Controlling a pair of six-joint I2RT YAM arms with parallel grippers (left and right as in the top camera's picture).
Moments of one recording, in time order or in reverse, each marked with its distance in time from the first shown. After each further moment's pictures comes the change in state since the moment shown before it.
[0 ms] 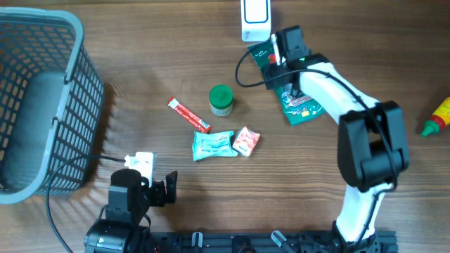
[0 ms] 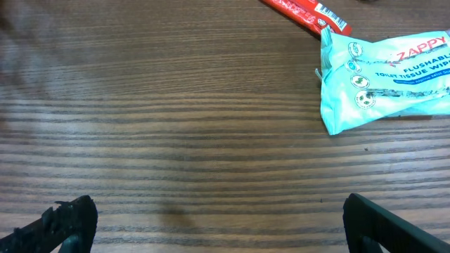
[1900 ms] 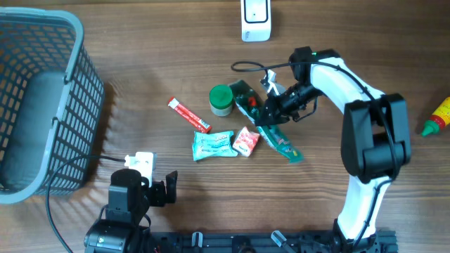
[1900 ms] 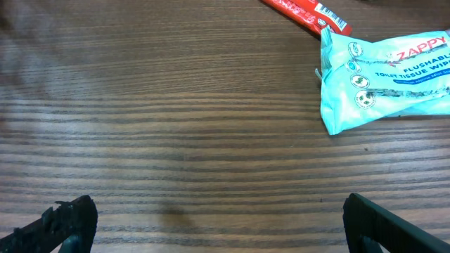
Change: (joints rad) left arm 0.000 0.000 0.000 0.000 0.000 0.000; right arm -0.102 0.031 0.040 -0.747 -1.095 -0.143
